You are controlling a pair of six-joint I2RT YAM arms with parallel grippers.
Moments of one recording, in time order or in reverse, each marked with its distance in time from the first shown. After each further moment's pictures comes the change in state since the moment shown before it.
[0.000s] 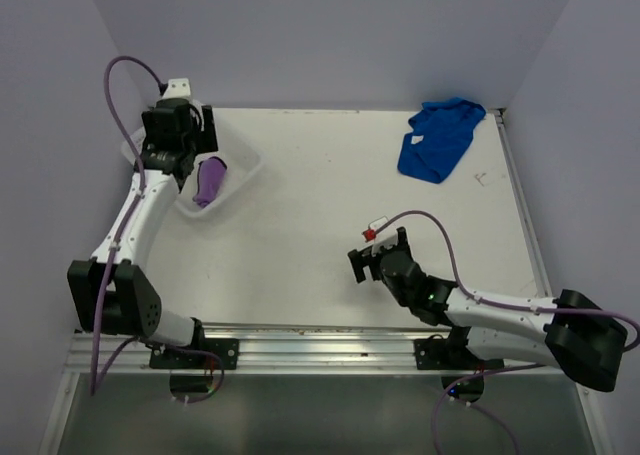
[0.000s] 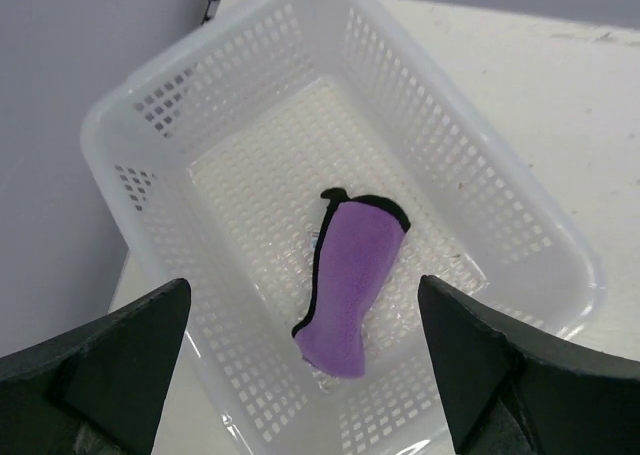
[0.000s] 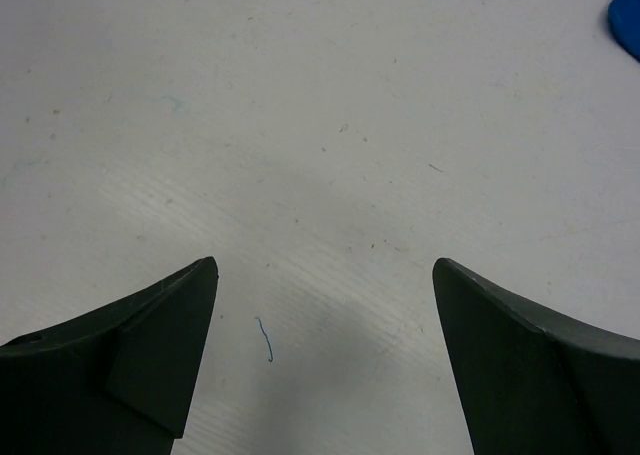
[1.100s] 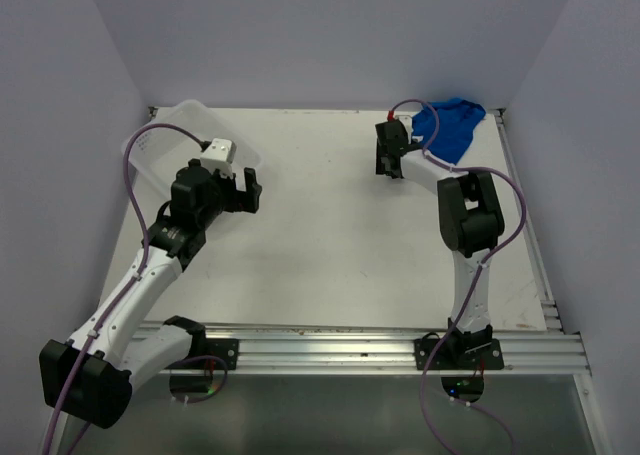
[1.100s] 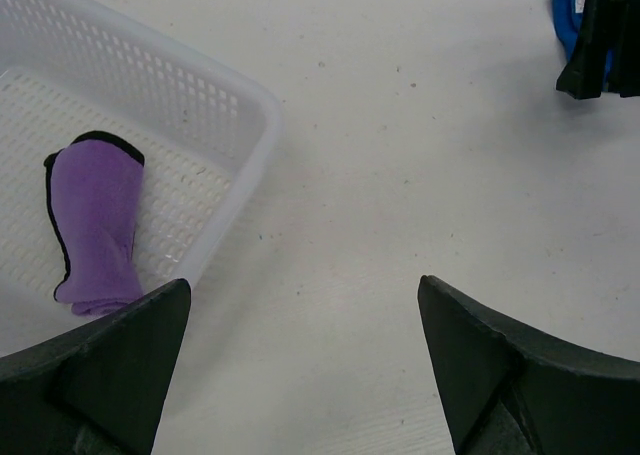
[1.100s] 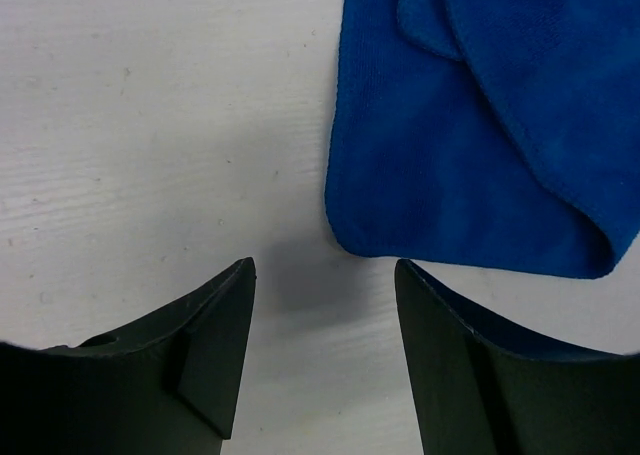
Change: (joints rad) left arm -0.257 -0.536 -0.518 0.187 0.317 -0.050; right arm -0.691 1.068 1.276 -0.638 -0.079 0.160
